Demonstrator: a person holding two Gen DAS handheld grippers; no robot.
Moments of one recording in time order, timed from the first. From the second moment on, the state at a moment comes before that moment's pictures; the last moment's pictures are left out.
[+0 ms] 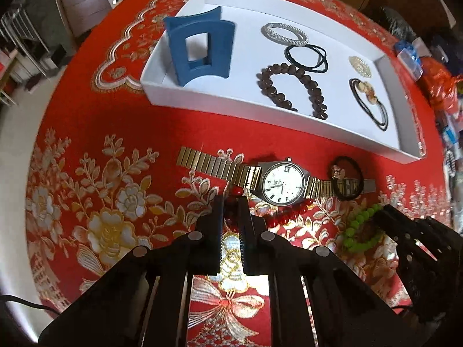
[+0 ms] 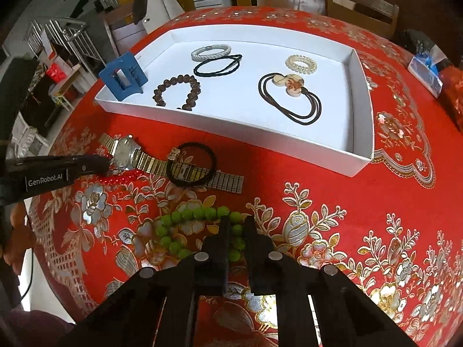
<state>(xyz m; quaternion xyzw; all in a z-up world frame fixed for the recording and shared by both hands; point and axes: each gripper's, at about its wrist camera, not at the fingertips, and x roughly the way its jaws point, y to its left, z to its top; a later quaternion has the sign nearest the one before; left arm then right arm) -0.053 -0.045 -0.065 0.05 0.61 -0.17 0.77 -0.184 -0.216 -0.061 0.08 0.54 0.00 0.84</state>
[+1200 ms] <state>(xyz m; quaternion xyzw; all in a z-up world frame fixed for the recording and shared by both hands) -0.037 -0.047 0.073 0.03 0.52 -0.29 0.80 -0.151 -0.245 0.047 0.12 0.45 0.01 0.88</state>
